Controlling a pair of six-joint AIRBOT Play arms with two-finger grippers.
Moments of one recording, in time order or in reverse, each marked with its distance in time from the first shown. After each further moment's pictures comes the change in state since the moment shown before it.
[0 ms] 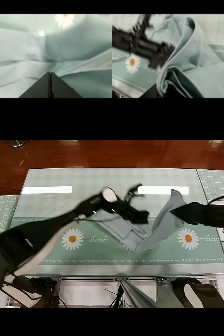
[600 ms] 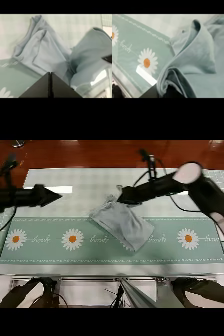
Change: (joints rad) left arm 0.885 0.845 -0.587 0.097 -0.223 0.115; right arm 0.485 -0.699 0.392 0.016 -0.262 -0.004
